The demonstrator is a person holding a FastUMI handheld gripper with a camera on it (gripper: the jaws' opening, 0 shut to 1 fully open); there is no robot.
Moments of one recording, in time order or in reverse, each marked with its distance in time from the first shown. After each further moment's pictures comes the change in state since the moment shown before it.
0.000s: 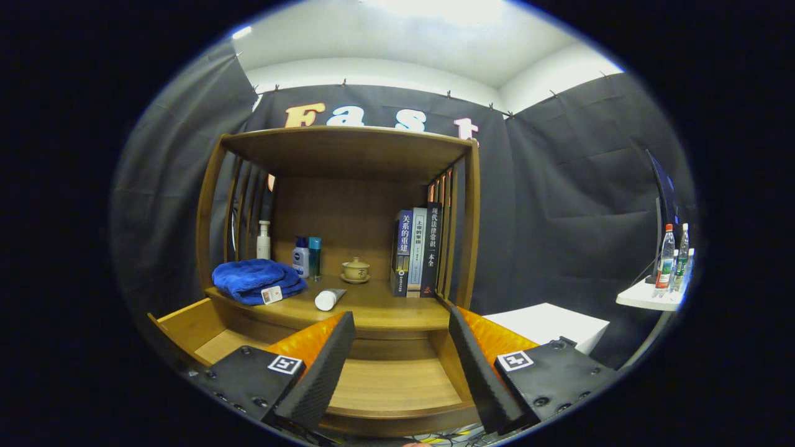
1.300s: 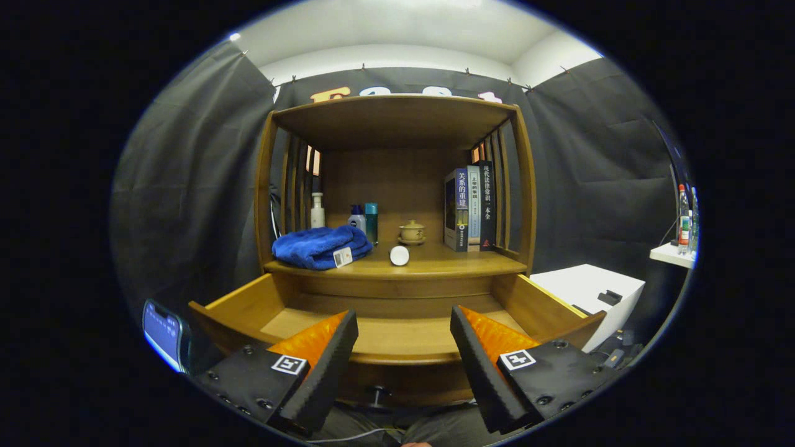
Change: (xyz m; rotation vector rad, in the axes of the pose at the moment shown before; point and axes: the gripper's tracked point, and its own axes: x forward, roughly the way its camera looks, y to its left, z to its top) arm -0.057 0.115 -0.068 0.092 0.117 0.150
